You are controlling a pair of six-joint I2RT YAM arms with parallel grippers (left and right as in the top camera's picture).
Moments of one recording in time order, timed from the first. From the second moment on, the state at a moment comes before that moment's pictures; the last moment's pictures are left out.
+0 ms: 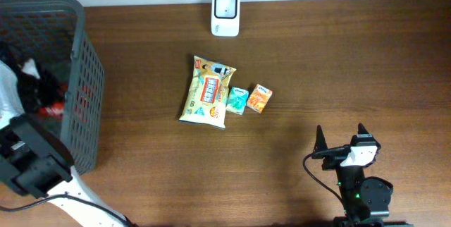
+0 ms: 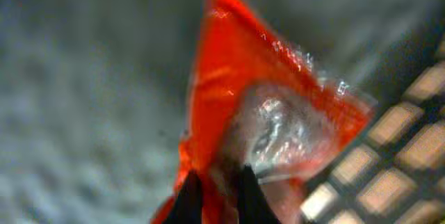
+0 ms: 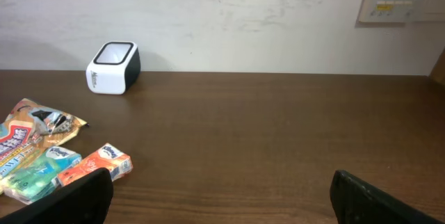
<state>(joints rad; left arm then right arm) 0.59 2.20 1.97 -1.25 0.15 -0.03 -0.01 0.01 0.01 -0.08 -0.02 0.00</state>
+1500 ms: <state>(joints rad) -0.17 2.24 2.70 -1.51 -0.15 -0.26 -0.02 0.01 0.01 -0.01 -0.29 0.09</state>
